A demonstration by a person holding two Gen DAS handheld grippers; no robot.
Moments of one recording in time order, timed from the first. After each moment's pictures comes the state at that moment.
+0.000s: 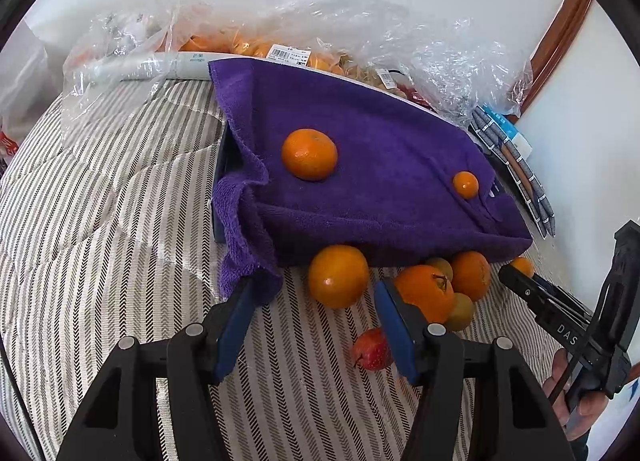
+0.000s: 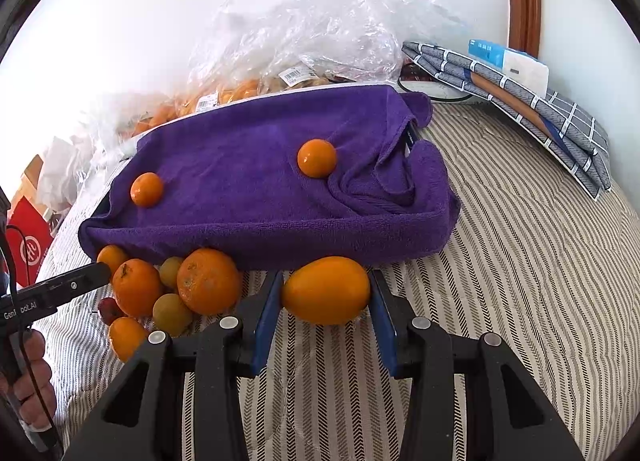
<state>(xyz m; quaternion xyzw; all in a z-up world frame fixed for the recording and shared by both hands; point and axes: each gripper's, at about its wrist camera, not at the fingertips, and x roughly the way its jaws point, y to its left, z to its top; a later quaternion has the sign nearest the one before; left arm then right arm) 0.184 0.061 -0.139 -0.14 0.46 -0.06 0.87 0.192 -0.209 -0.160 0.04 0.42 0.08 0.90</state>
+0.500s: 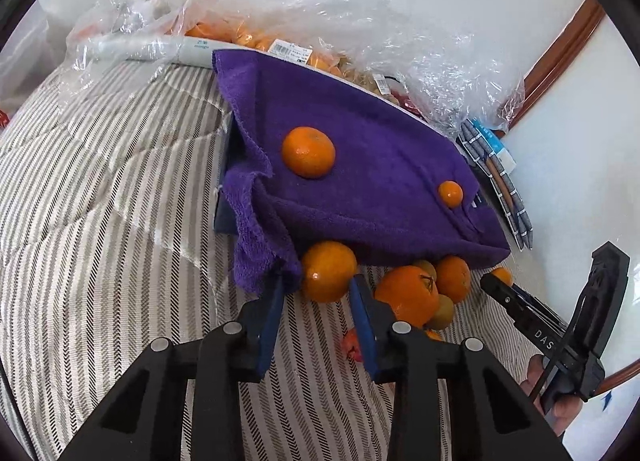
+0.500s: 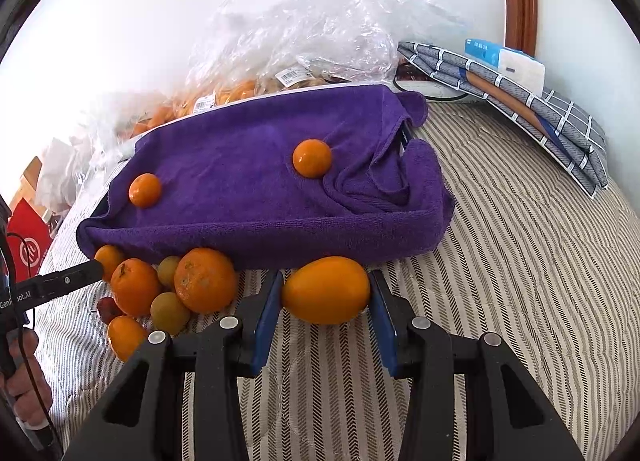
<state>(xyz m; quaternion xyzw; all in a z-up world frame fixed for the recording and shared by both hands) 0.180 0.075 -0.141 -0.20 0.47 -0.10 0.85 0.189 -0.213 -0.159 0.04 0.42 0.08 0.90</state>
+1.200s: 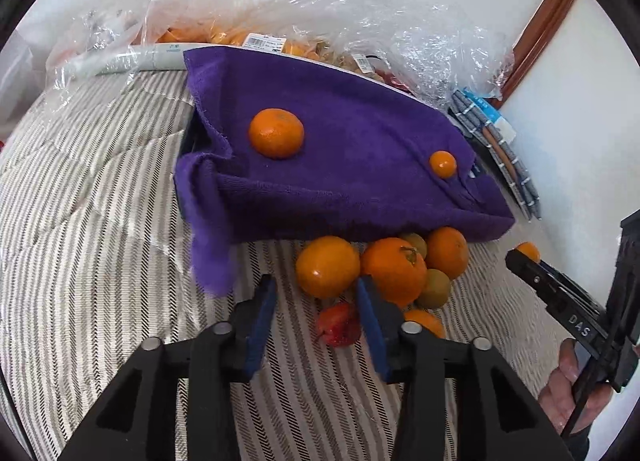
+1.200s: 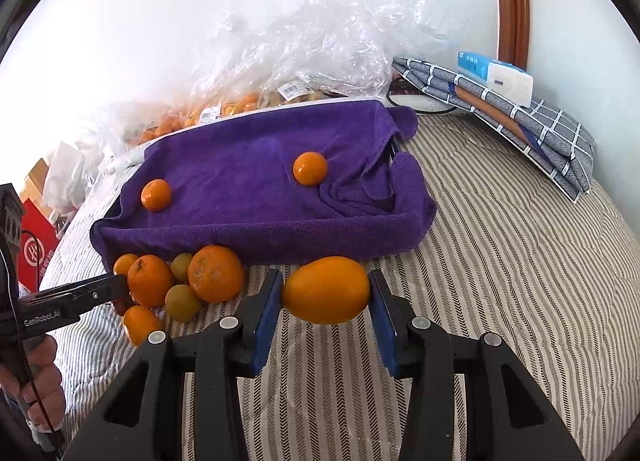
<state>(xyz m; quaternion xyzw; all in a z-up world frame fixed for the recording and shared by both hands) 0.173 0.047 -0.141 -0.14 0.48 -0.10 0.86 0.170 -0.219 -0.141 0.04 0.41 0.08 0.91</state>
